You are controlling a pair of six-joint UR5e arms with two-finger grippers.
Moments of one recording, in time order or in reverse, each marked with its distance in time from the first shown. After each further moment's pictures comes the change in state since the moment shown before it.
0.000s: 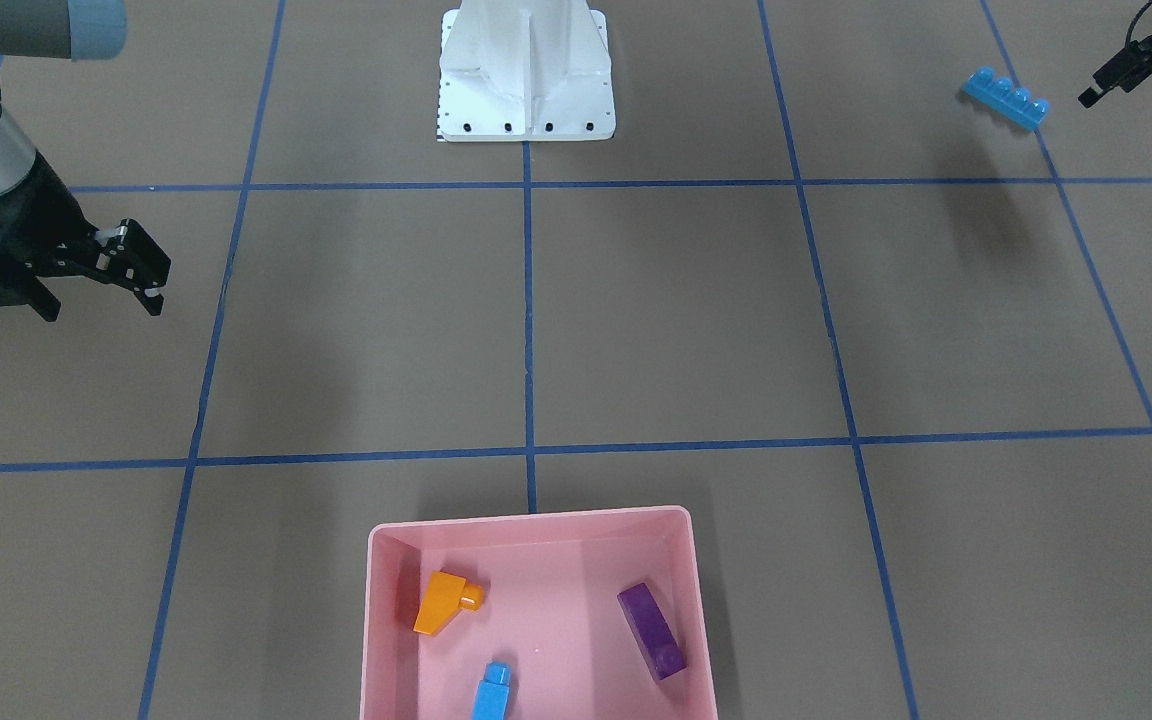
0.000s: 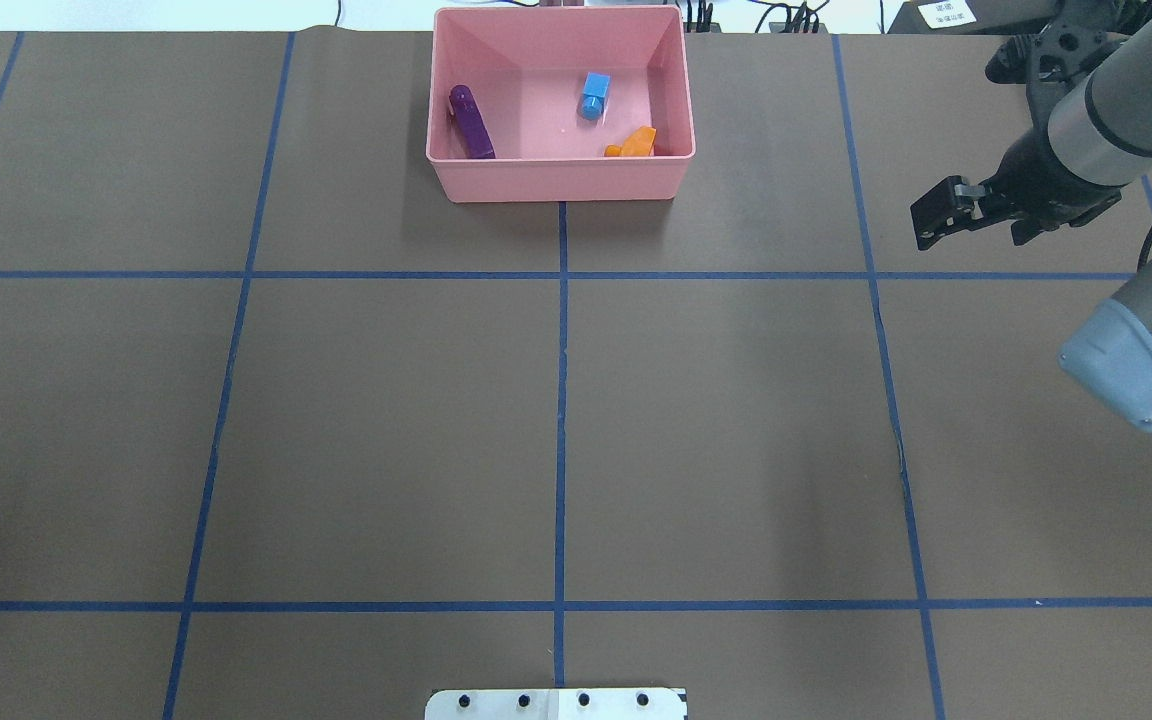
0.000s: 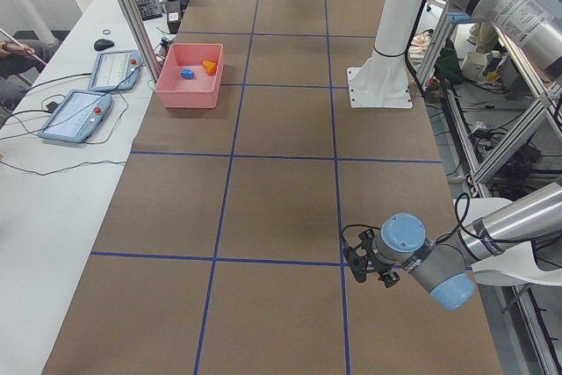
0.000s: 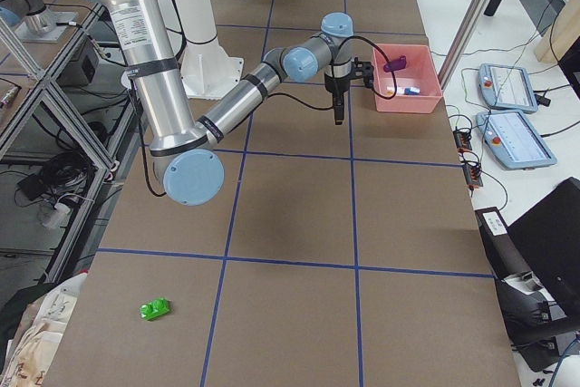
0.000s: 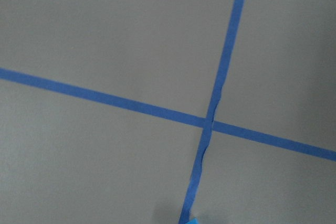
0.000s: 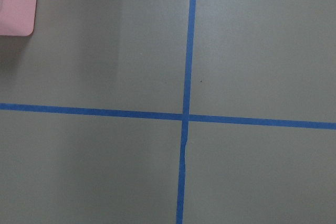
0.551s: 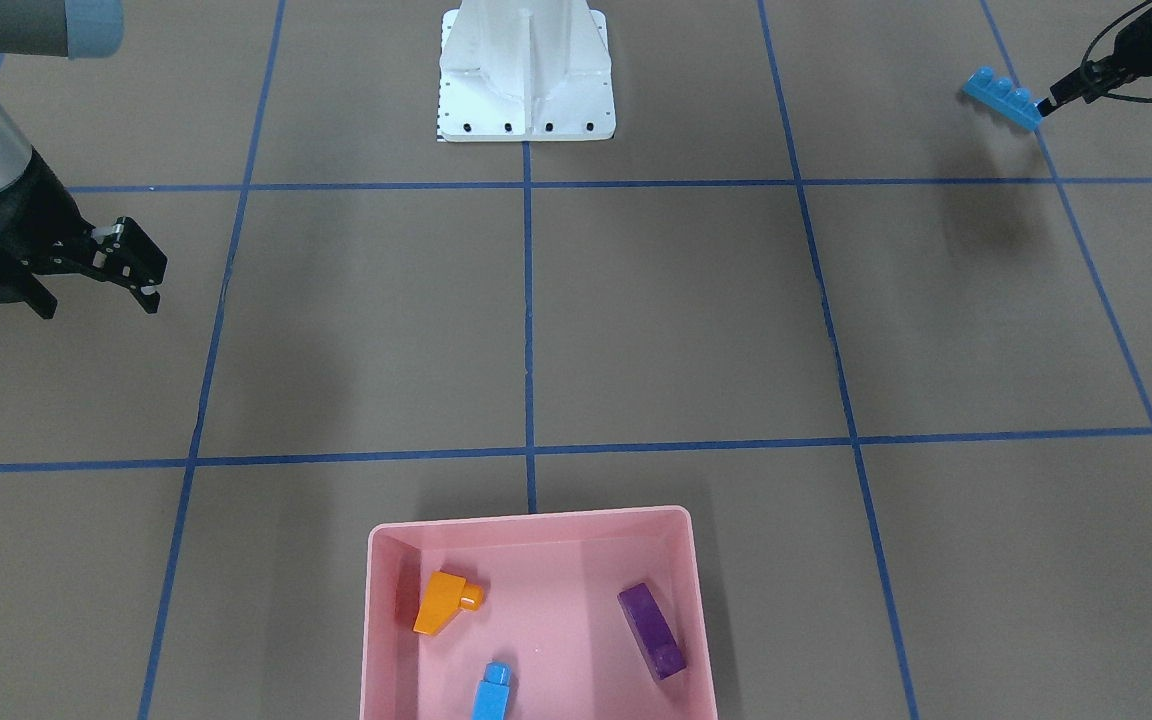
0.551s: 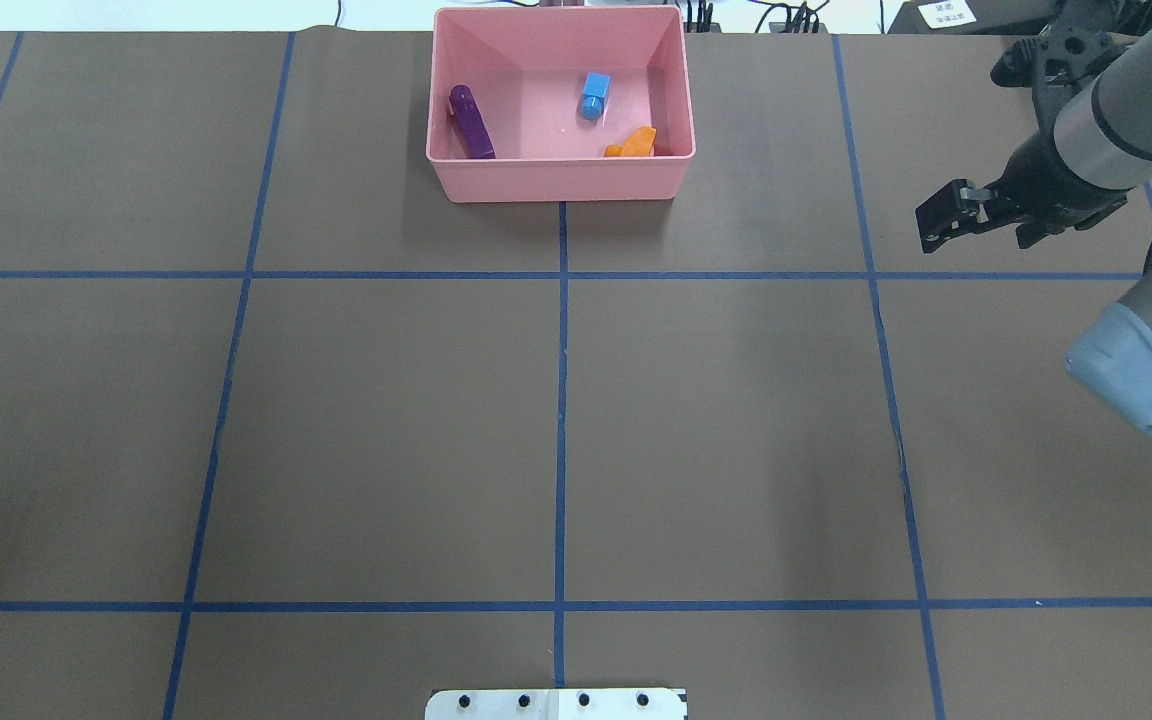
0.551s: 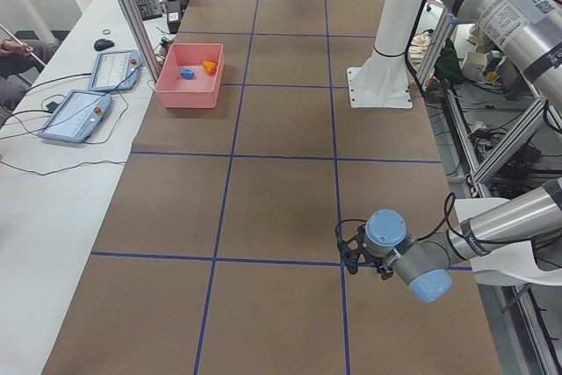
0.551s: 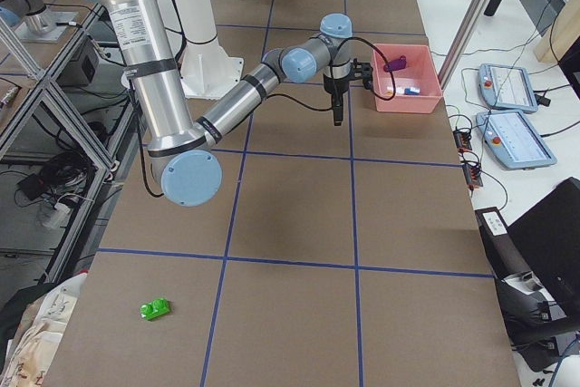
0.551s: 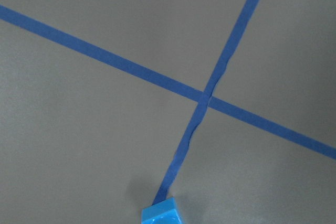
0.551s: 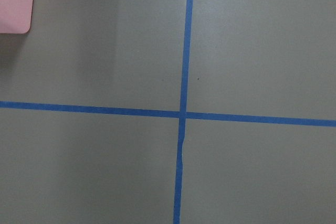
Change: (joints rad) left arm 0.222 -0.063 0.038 0.014 -0.016 -0.015; right arm 0.001 -0.011 0.008 0.000 -0.001 0.000
